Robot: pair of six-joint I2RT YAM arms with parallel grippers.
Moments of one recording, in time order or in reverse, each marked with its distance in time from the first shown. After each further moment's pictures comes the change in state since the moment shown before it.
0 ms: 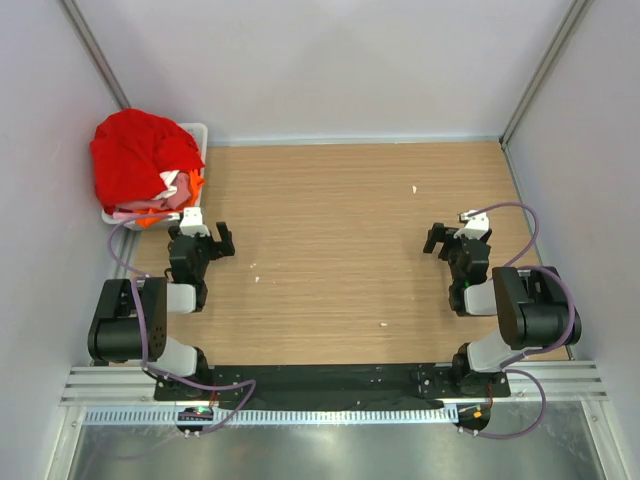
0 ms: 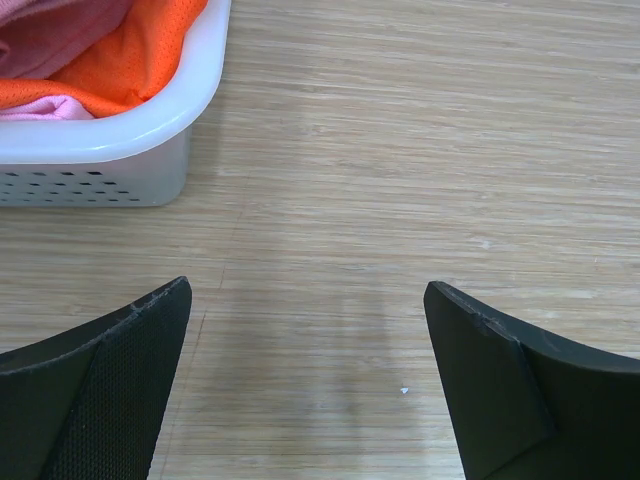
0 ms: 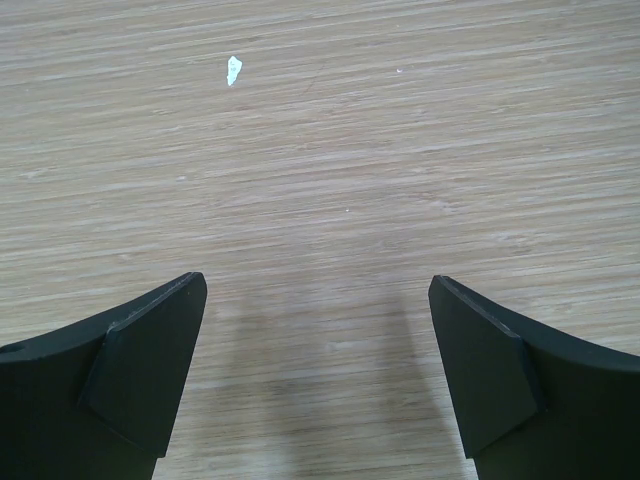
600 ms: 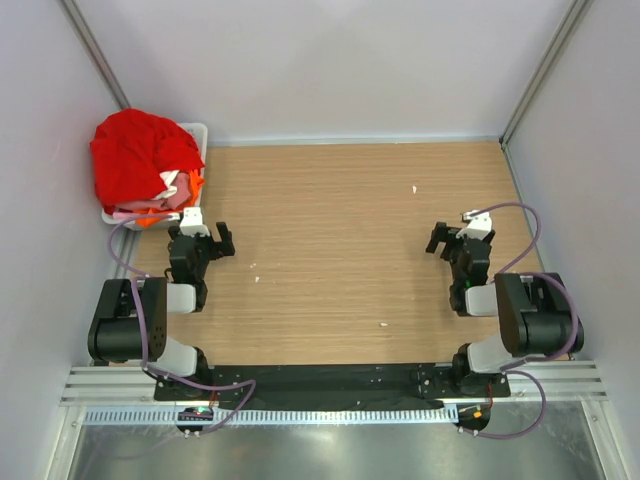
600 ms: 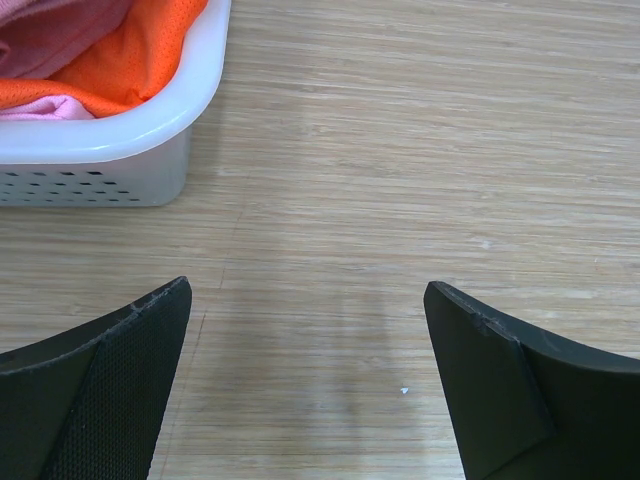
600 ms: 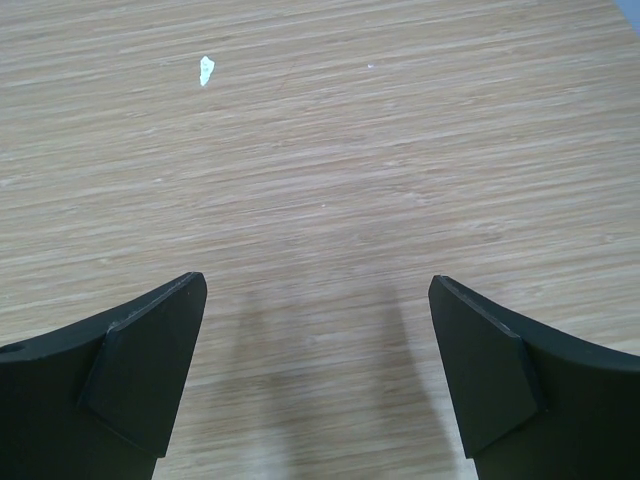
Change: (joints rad) left arm 0.000 0.000 0.000 0.000 0.000 0.000; right arm 0.001 -0.018 0.000 -0.025 0.042 0.003
